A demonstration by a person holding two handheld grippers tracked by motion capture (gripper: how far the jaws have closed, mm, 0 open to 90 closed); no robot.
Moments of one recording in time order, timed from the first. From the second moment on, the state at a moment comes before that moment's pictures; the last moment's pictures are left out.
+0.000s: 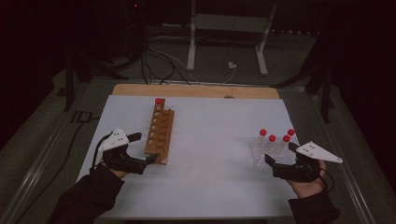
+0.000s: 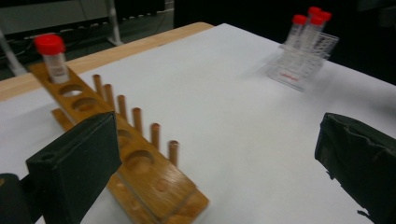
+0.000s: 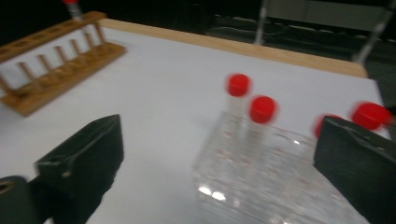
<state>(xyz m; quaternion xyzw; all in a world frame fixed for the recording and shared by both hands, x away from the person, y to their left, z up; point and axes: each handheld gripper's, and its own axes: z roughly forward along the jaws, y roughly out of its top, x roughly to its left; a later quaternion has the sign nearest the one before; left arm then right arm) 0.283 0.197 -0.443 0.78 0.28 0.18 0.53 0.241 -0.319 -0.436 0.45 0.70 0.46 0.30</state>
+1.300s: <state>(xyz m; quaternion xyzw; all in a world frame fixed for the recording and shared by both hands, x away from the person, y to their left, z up) 0.272 0.198 -0.466 0.78 0.28 0.17 0.53 0.299 -0.351 -0.474 0.56 0.69 0.36 0.30</state>
